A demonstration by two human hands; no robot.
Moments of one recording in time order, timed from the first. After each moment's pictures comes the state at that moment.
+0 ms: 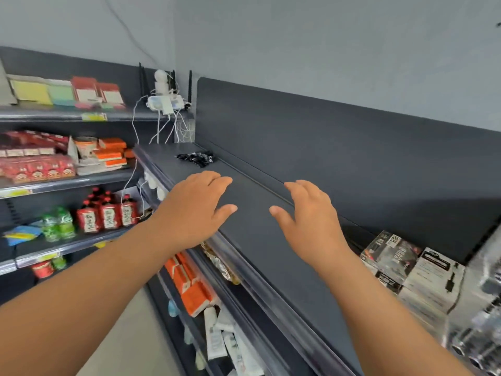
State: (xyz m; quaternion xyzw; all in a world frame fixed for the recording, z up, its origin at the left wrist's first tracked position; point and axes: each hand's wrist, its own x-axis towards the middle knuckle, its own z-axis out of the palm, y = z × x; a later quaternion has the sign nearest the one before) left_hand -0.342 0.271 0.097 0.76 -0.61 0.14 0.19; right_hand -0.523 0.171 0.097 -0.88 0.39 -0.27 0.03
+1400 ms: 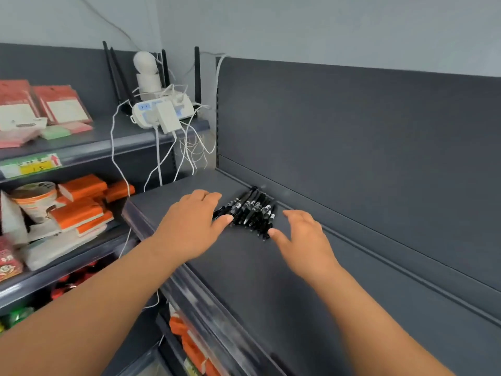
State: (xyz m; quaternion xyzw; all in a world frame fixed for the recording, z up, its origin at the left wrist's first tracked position) left_hand 0.145 -0.031 0.049 0.79 -0.60 0.03 0.14; right_hand -0.048 -0.109 0.025 -0.83 0.50 -0.19 0.18
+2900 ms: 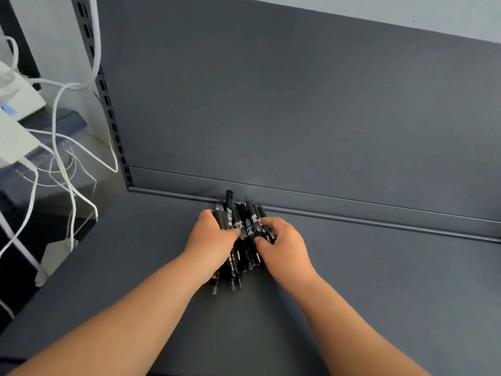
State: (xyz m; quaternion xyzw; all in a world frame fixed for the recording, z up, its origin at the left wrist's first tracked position) left_hand 0.228 -0.223 -0.018 0.63 -0.56 -0.43 0.32; right_hand 0.096 -0.178 -0.024 -0.54 0.72 -0.35 0.26
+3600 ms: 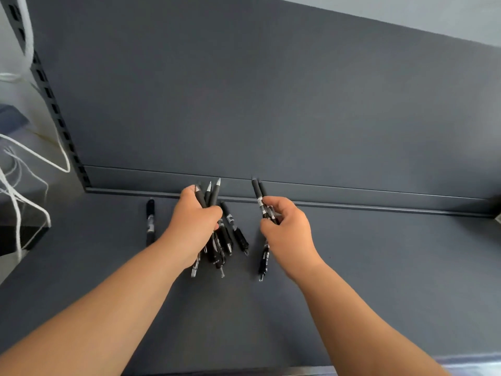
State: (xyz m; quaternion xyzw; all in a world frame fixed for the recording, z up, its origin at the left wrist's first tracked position) left_hand 0.207 -0.216 0.011 0.56 -0.55 -0.50 0.37; right_hand 0.063 -0.154 -0.002 -0.44 0.69 -0.50 0.30
